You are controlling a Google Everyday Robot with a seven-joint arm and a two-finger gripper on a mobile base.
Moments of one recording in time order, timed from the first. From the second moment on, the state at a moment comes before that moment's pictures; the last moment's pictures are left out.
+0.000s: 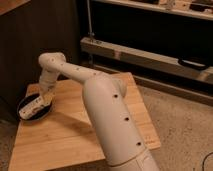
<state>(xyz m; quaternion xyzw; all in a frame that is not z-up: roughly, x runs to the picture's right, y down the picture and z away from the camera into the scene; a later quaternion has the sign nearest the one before) -0.361 0.046 0.842 -0.36 -0.32 -0.19 0.86</state>
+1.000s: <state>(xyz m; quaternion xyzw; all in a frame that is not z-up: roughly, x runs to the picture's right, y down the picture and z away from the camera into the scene) -0.366 0.038 0.853 -0.35 -0.32 -0.18 0.86</state>
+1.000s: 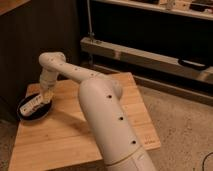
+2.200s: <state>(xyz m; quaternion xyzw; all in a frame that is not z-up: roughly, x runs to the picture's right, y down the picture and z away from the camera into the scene) -0.365 0.037 0.853 -0.35 -0.32 -0.18 0.86</state>
